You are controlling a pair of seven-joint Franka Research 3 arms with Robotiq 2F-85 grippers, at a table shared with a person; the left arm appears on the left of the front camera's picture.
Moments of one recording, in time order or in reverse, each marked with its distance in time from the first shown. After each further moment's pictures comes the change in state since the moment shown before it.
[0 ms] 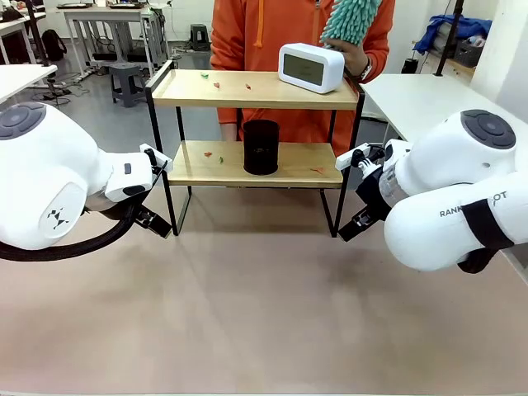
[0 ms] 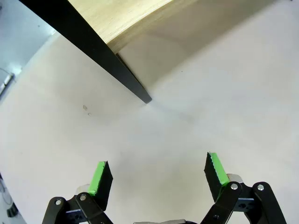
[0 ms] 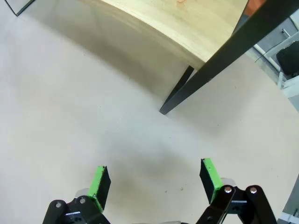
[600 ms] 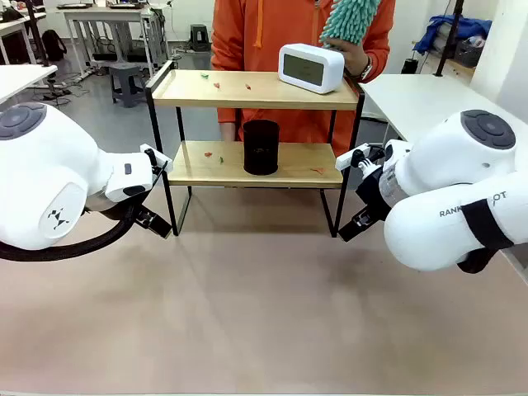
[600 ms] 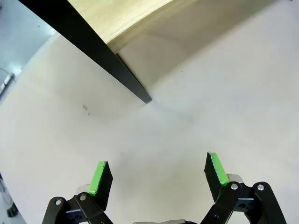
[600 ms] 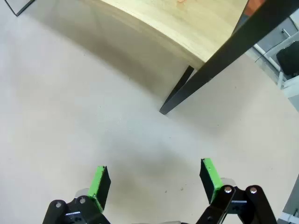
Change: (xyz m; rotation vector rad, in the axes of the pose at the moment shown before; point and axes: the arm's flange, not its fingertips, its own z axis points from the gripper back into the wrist) left arm 0.000 0.000 0.000 0.000 0.000 0.000; right arm 0.000 0.000 0.000 0.000 0.000 -0.001
